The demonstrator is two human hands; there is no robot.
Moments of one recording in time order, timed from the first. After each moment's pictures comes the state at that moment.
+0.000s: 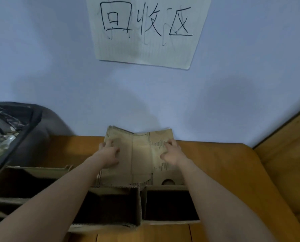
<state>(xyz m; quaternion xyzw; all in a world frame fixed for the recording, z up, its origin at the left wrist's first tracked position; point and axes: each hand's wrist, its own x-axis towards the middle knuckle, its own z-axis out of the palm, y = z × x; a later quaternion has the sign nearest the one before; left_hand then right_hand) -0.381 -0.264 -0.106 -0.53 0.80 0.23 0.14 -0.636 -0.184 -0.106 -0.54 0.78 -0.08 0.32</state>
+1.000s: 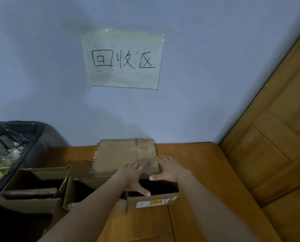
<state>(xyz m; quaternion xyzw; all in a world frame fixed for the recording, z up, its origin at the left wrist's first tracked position) -0.444 -0.113 -0.031 -0.33 0.91 0.16 0.20 -0.626 -0.047 -0.017 -0.62 0.74 0.06 0.26</state>
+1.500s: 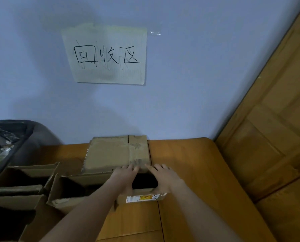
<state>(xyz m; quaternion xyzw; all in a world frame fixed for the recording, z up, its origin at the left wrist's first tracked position) -0.477 -0.083 -0.049 -0.34 0.92 0.03 0.20 -0.647 -0.008 -0.051 -0.70 0.68 0.12 0.17</state>
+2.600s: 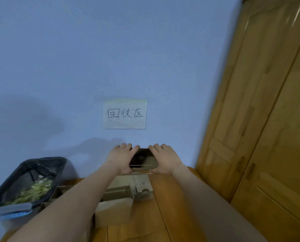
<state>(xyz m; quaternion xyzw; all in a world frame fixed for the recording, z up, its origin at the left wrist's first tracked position) -0.311 0.008 0.201 -0.30 0.94 -0.13 -0.11 -0.485 0.112 0.210 -0.68 0.71 0.00 -0.17</state>
